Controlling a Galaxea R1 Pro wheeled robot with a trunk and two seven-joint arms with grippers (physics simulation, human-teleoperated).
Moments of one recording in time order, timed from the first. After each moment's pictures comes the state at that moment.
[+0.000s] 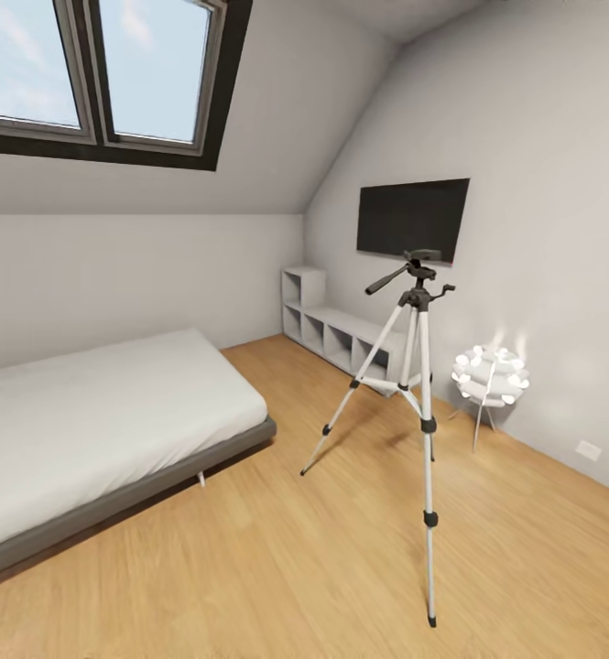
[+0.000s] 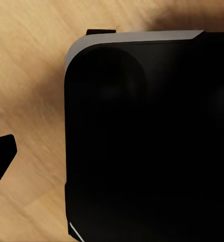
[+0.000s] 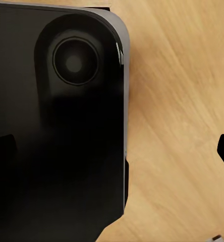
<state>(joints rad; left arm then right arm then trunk) 0.02 0.00 -0.01 -0.08 0.03 -0.06 0.00 0.02 -0.05 0.00 0.00 0.00 -0.12 0.00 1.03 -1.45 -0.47</state>
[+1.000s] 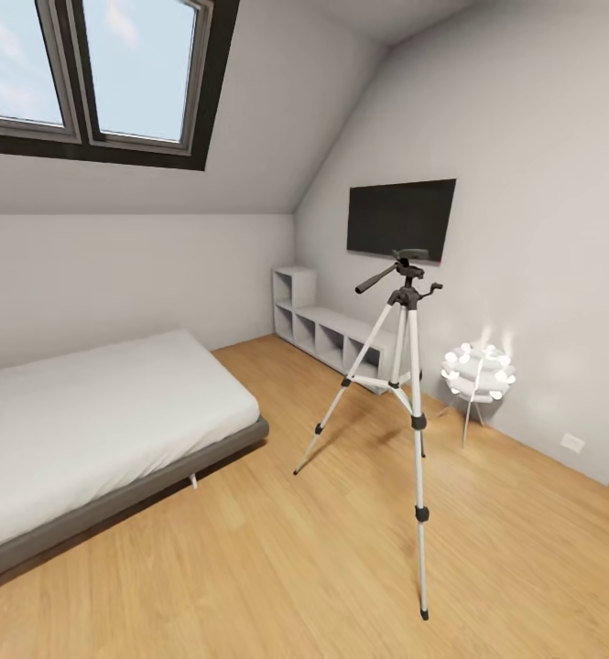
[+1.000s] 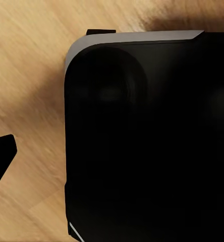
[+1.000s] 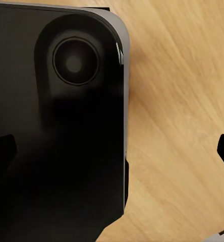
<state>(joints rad) 0.02 0.00 -0.01 -0.08 0.03 -0.06 0.01 0.02 -0.05 -0.01 0.00 0.00 -0.12 0.00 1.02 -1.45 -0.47</state>
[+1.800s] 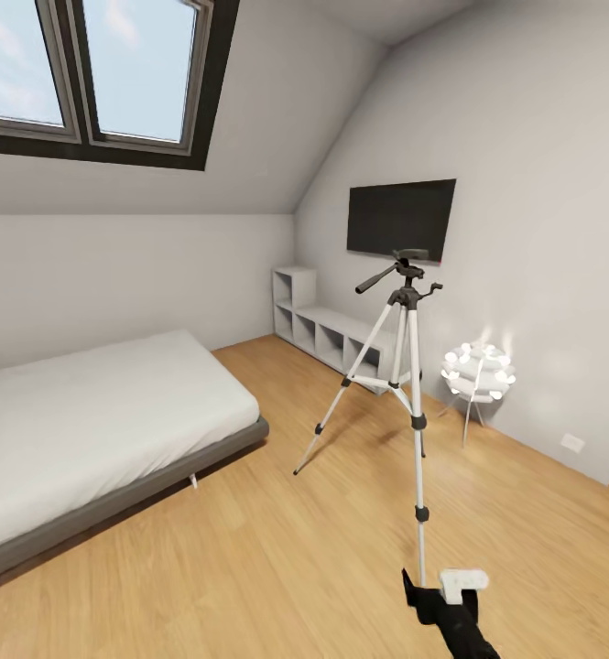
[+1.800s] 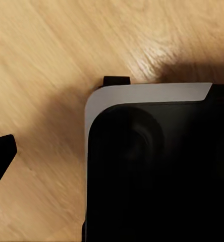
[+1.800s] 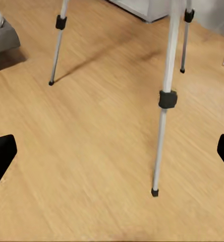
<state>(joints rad) 0.02 0.03 0.00 -0.19 0.03 -0.06 0.01 -0.09 -0.02 0.00 -0.97 0.00 -0.09 -0.01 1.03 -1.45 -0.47</state>
